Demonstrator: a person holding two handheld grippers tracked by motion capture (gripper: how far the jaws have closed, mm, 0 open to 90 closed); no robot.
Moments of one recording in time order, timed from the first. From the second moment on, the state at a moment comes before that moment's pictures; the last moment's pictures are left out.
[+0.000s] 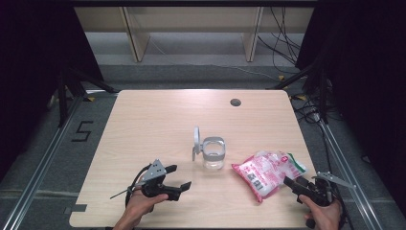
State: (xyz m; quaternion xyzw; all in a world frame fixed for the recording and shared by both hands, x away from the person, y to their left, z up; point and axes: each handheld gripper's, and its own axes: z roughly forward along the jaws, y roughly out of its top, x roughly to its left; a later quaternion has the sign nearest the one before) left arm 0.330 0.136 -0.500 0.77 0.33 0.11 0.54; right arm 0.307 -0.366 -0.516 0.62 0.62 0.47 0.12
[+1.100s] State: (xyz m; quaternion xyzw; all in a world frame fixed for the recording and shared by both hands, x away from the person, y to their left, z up) left arm 0.331 0.137 -0.499 0.77 0.32 0.11 0.53; right arm 0.350 -0.342 -0.525 0.64 0.59 0.49 0.08
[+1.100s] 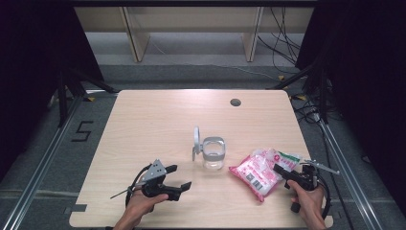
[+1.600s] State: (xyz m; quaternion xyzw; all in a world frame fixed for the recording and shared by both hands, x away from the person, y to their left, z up) left arm 0.330 0.136 -0.499 0.77 0.32 0.11 0.53; right arm 0.357 -0.341 -0.522 0.64 0.58 0.50 0.09
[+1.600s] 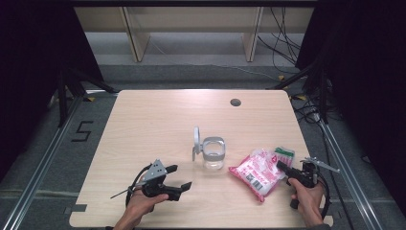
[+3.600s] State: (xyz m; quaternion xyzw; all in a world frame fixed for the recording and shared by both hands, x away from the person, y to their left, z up) left arm 0.327 0.002 -0.515 0.83 0.24 0.14 0.48; right arm 0.335 -0.248 -0.389 0.41 0.68 0.58 0.17
